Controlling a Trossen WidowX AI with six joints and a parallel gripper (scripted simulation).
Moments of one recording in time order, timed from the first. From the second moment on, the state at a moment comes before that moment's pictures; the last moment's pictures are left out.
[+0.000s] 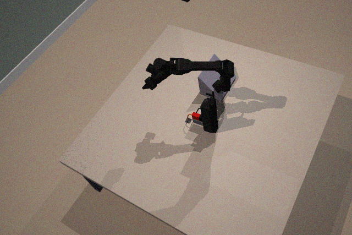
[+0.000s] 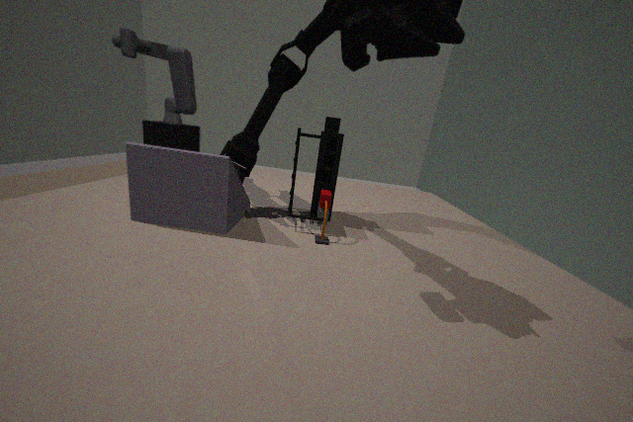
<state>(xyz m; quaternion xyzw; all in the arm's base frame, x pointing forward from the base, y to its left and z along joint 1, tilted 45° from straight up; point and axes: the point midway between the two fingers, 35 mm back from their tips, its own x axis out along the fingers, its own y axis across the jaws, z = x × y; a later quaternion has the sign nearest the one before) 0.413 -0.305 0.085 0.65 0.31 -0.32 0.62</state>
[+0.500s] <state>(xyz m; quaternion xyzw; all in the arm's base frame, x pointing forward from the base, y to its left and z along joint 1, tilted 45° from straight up) 0.316 -0.086 0.007 0.60 0.65 -0.24 0.40</state>
